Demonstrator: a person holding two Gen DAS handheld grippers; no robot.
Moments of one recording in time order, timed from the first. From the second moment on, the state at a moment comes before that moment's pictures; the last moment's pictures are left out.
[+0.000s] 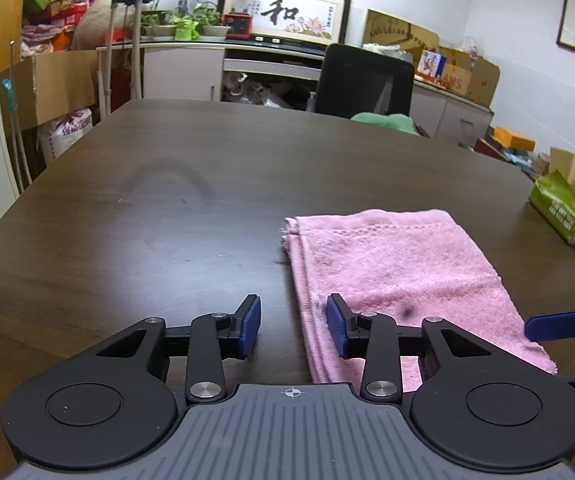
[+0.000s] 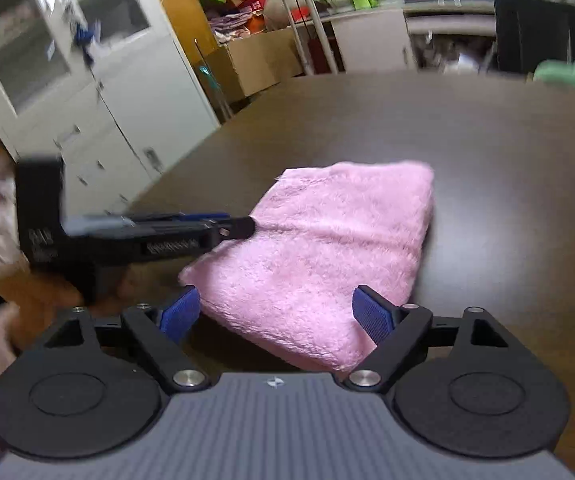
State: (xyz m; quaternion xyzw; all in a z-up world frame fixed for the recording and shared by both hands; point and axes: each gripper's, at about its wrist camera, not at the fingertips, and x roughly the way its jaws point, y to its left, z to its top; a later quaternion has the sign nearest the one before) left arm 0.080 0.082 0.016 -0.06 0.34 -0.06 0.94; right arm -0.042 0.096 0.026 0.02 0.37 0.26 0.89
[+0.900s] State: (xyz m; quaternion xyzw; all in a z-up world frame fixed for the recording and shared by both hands) left arm 0.061 0.094 0.023 -0.03 0.29 -0.05 0.96; right arm 0.069 0.088 -0.015 -0.07 0.38 0.17 0.91
